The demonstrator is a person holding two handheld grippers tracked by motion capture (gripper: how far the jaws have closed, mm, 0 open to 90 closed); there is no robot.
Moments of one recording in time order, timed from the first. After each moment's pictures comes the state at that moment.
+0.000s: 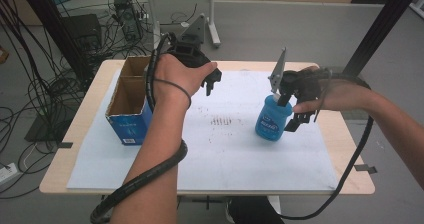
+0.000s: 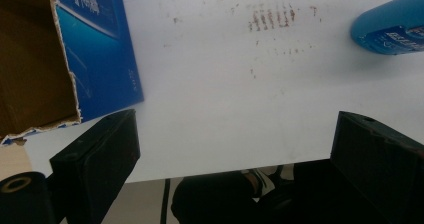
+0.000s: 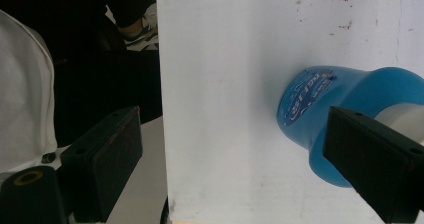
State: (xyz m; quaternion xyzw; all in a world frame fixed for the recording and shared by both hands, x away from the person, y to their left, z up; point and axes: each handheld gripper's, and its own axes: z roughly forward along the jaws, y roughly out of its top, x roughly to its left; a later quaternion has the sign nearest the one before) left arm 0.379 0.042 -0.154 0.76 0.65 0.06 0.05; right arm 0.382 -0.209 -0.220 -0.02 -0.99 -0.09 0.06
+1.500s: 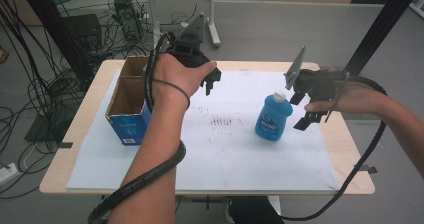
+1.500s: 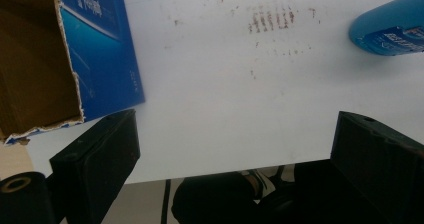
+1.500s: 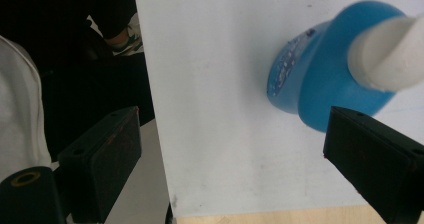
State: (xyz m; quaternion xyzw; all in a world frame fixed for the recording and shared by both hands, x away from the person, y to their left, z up) left arm 0.376 0.043 -0.151 0.76 0.65 0.06 0.05; right arm 0.382 -0.247 -0.221 -0.09 -0.99 -0.11 0.04
